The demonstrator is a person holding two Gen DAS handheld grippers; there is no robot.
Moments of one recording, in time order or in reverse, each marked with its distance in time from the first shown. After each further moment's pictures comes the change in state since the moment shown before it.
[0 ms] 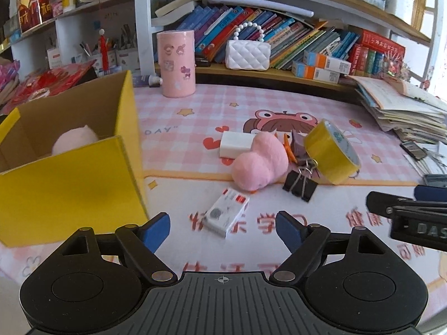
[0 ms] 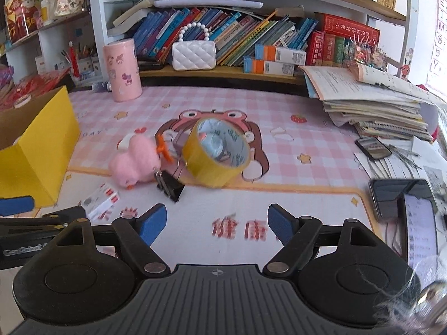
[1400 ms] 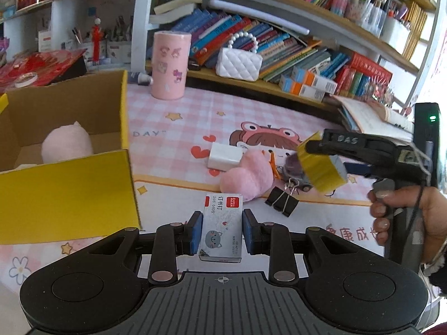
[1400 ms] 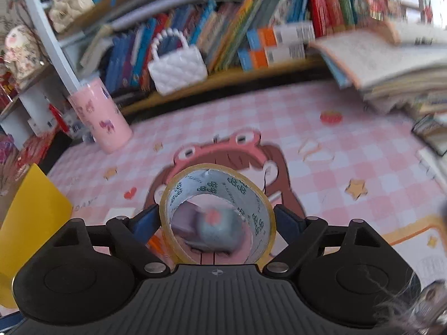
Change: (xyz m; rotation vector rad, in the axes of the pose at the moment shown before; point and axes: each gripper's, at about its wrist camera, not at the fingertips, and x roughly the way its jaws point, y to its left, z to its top) left arm -0.019 0.029 0.010 -0.095 -0.009 -0.151; right arm 0.095 -0.042 0.063 0.241 -0.039 0.152
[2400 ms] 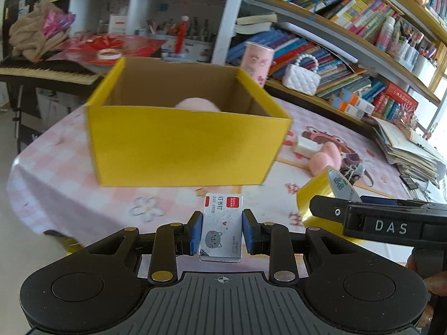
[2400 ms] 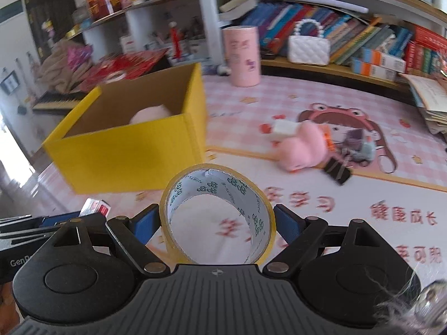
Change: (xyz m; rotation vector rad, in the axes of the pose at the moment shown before) left arm -0.105 0.131 -0.063 -0.133 -0.040 0.090; right arm -0.112 0.208 -0.134 -0.338 0.140 0.133
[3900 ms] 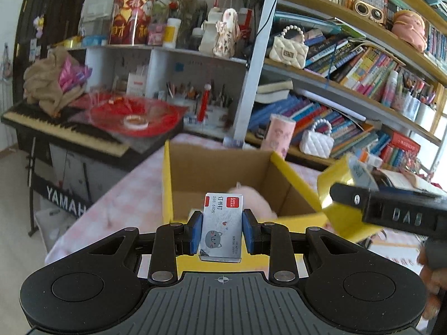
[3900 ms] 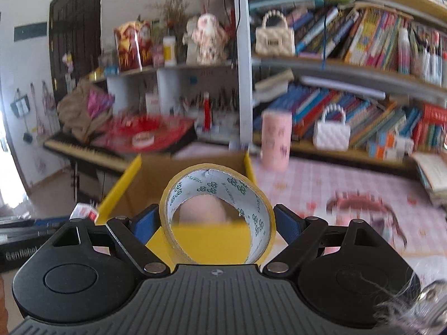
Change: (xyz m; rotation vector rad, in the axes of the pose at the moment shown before) left arm -0.033 0.066 0.074 0.039 -0.232 0.012; right arm -0.013 0.079 0.072 -0.080 -0.315 -0.033
